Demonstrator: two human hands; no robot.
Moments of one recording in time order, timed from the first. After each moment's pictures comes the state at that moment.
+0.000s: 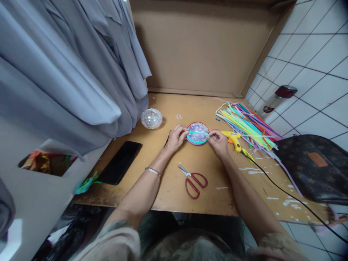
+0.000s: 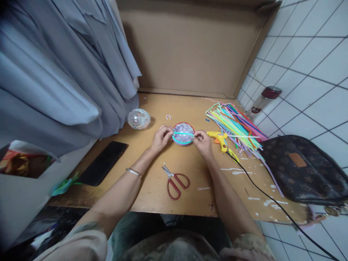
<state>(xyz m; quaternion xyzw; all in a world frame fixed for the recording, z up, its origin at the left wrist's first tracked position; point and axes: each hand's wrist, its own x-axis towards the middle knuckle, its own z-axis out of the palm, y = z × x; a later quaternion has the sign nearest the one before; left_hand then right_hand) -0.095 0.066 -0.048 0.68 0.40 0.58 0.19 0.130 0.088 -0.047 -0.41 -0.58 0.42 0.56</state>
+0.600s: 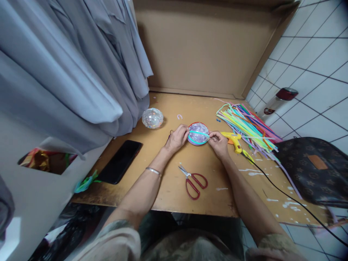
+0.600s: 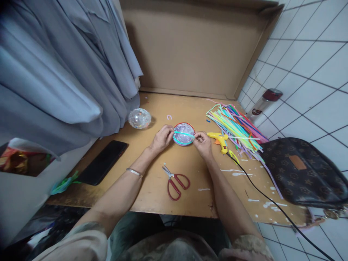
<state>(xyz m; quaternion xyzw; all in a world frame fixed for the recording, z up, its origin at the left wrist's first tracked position) -0.096 0.068 -0.050 0.75 0.44 0.49 0.05 0.130 0.089 -0.050 -0.41 -0.60 0.41 0.55</state>
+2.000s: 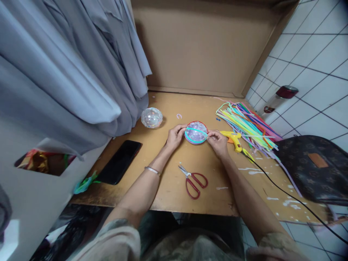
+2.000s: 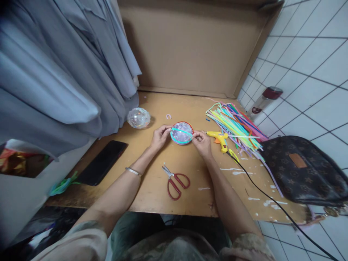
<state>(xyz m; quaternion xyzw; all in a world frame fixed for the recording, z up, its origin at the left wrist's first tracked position) -0.097 0.075 -0.053 0.61 0.43 0.60 0.28 0.128 0.086 -0.045 -0.40 -0.61 0.39 0.57</state>
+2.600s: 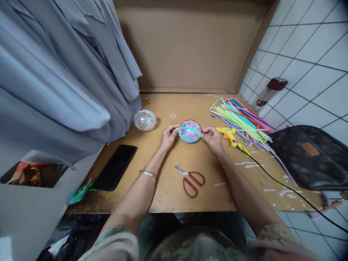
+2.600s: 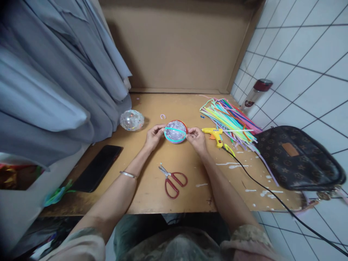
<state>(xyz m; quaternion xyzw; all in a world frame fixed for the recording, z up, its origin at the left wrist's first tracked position) -0.103 0.083 -0.059 0.55 0.46 0.62 0.33 0.126 0.088 -0.052 -0.39 -0.55 0.46 0.57</state>
